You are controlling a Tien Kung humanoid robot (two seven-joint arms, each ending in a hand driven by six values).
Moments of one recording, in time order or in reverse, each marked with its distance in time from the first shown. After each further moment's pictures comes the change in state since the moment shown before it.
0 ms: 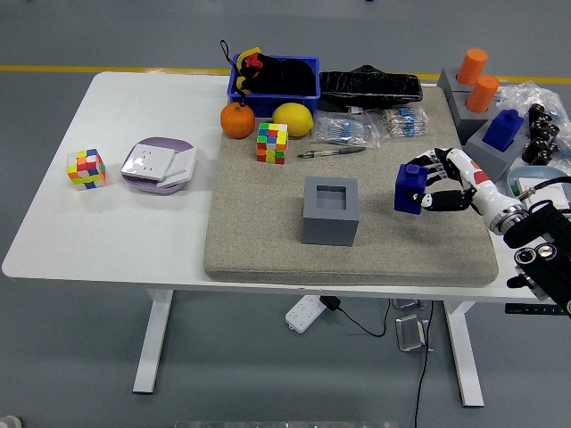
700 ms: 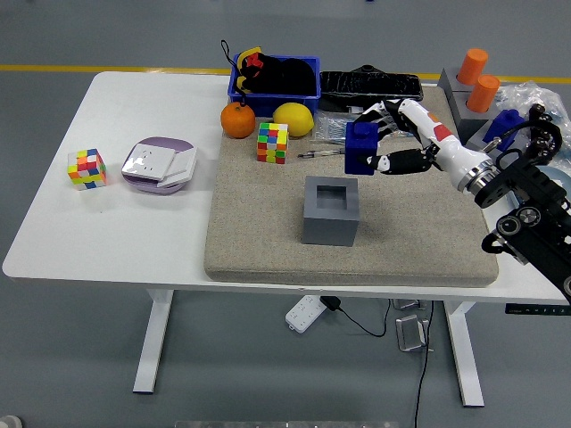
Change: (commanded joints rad) left arm -0.002 0.006 0.004 0.000 -0.005 0.000 0.000; right arm 0.089 -0.038 0.009 0.261 -0.030 0.036 -0.050
